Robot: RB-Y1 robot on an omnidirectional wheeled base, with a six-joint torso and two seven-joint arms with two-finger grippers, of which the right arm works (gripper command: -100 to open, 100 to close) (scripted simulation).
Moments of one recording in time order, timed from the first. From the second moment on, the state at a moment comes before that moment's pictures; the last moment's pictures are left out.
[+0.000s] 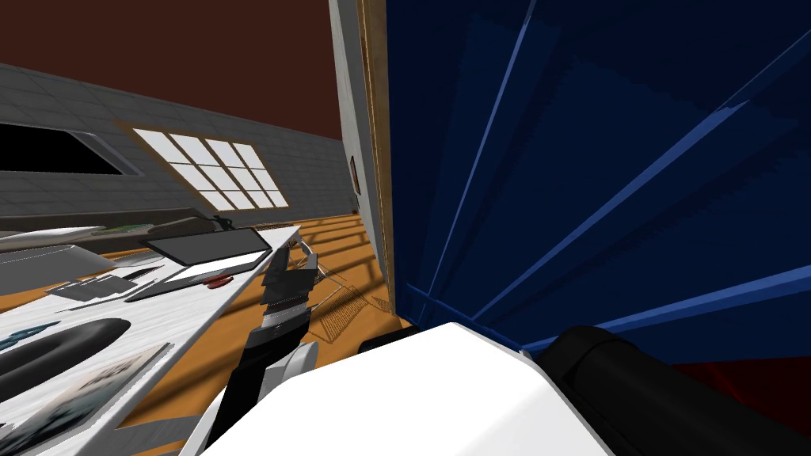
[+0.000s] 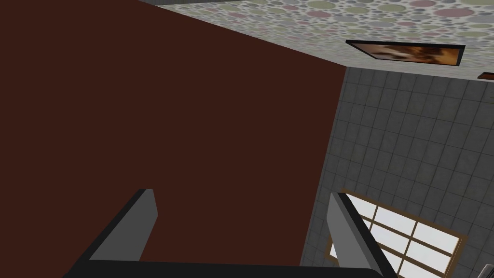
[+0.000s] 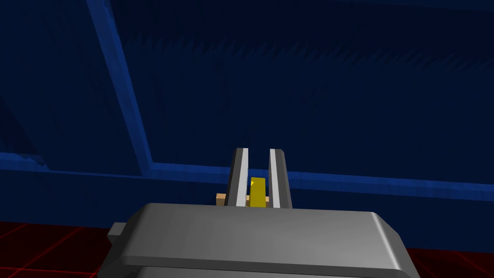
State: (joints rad) arm 0.52 -0.16 -0.73 -0.55 0.06 -1.35 -0.41
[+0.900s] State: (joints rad) arm 0.52 -0.16 -0.72 -0.55 0.07 -1.36 -0.41
